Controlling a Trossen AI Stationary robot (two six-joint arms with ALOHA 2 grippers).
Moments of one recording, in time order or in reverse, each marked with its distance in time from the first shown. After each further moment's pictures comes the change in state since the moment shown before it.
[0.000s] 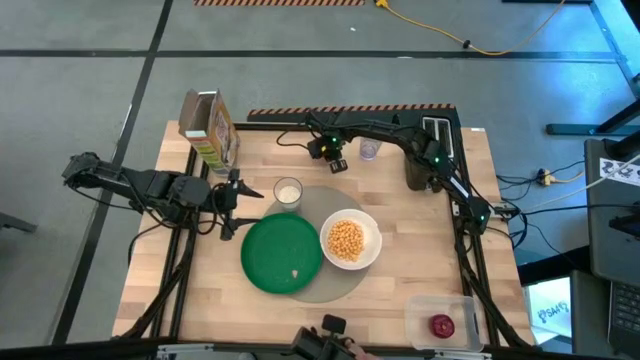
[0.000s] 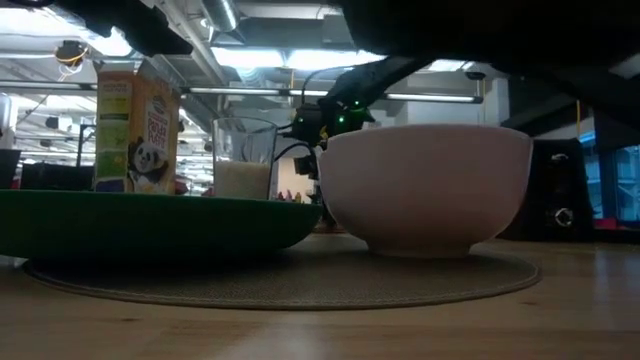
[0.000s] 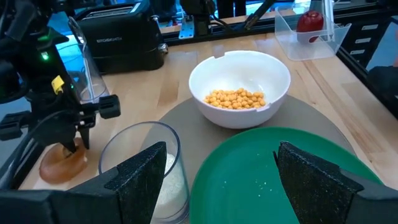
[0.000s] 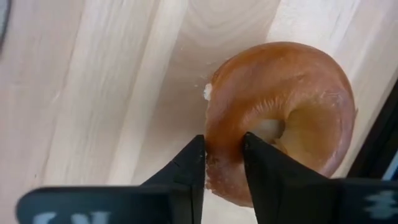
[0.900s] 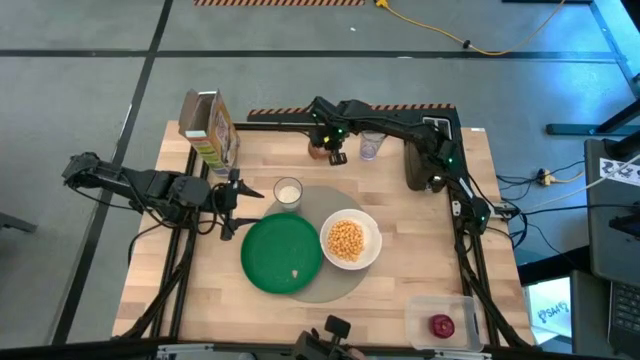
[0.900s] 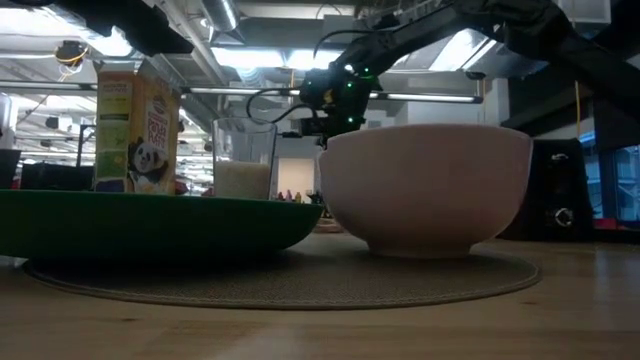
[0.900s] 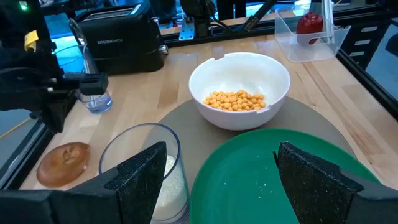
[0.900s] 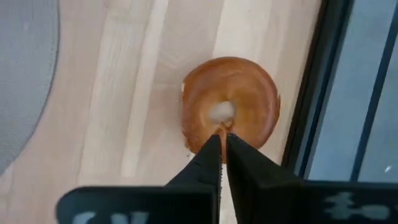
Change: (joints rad) left arm 0.000 0.000 0.000 0.006 0.000 0.000; right arm 0.001 -0.136 -0.002 -0.015 0.004 0.124
